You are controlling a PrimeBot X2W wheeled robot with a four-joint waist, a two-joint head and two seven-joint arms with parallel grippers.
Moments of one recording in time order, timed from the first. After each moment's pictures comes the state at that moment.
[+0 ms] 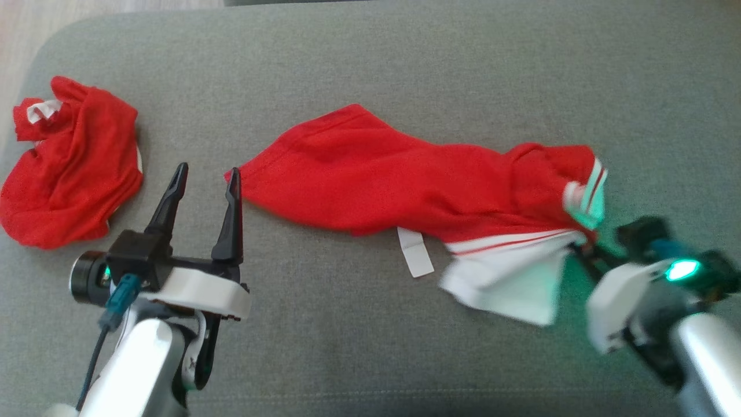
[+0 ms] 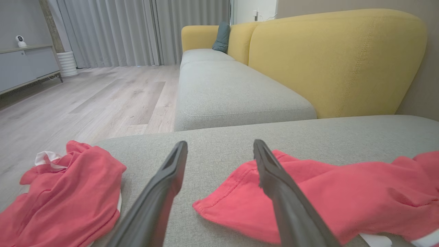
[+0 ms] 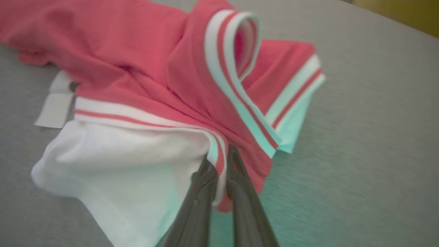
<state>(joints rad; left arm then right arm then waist) -0.22 0.30 -0.43 0.08 -0.34 0.22 -0.25 -0.15 -0.36 0.29 0.16 0.23 0.13 0.37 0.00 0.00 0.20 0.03</state>
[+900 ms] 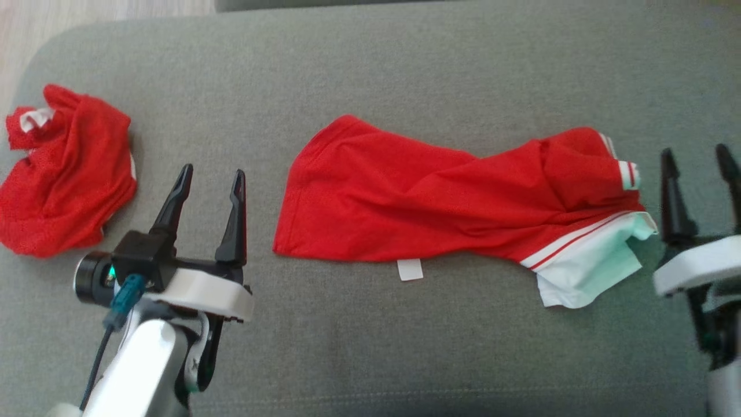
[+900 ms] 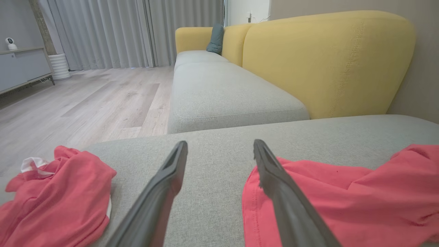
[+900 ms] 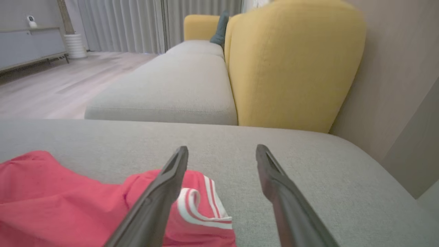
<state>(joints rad) -0.22 0.30 -0.44 0.09 -0.34 0.22 -0.25 -0.16 -0.22 -0.11 0.07 0.15 0.13 0.04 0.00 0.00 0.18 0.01</state>
